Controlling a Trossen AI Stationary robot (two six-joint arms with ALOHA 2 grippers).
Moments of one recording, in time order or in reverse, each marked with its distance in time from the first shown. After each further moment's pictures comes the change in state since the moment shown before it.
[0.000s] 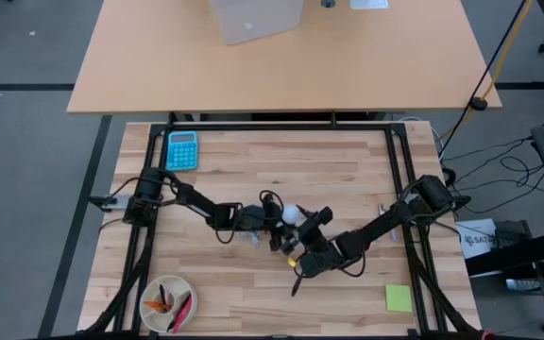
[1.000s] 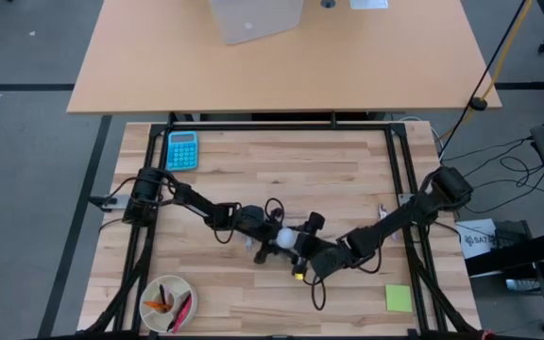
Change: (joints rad) left arm -0.033 -0.001 -0.004 -0.025 0.462 0.240; right arm 0.003 -0.157 0.000 -0.145 -0.489 -0.229
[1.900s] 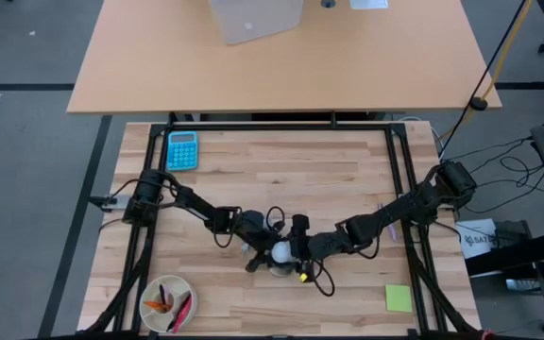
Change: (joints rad) left arm -0.018 0.002 0.003 0.029 0.185 -0.010; right arm -0.093 -0.068 0.000 0.013 -0.506 -0.211
